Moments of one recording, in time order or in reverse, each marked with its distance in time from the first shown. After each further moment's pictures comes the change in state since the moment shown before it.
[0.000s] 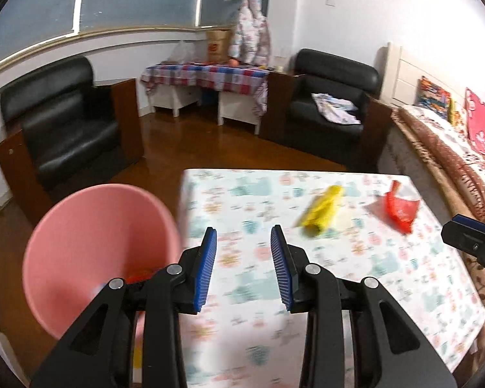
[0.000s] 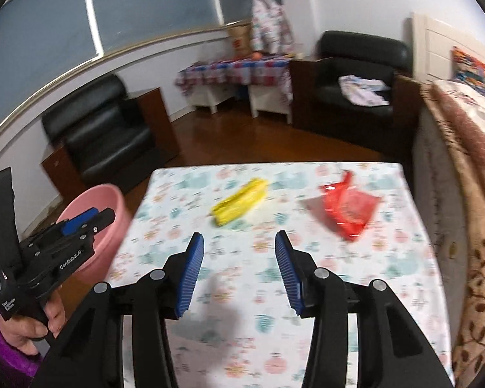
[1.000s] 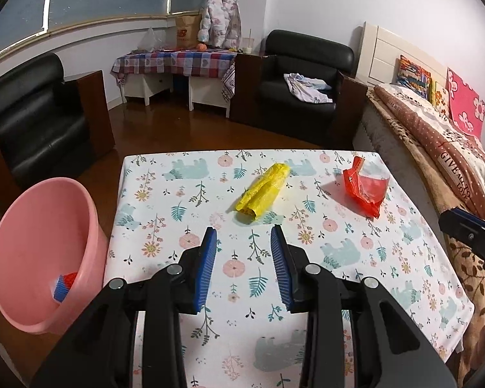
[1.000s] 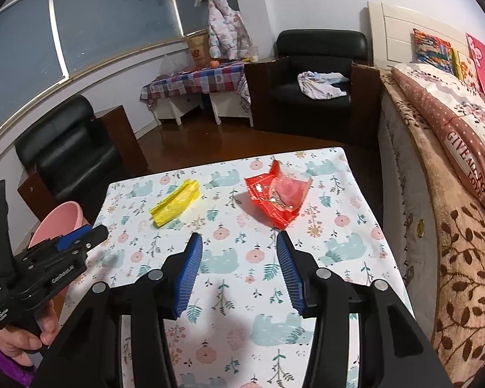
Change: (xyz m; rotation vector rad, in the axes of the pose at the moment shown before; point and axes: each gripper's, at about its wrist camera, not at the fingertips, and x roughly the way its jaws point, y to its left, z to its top) left arm 0.022 -0.060 -0.008 0.056 0.073 -0.075; right arm -0.016 -0.068 -0.016 0.110 -0.028 -0.100
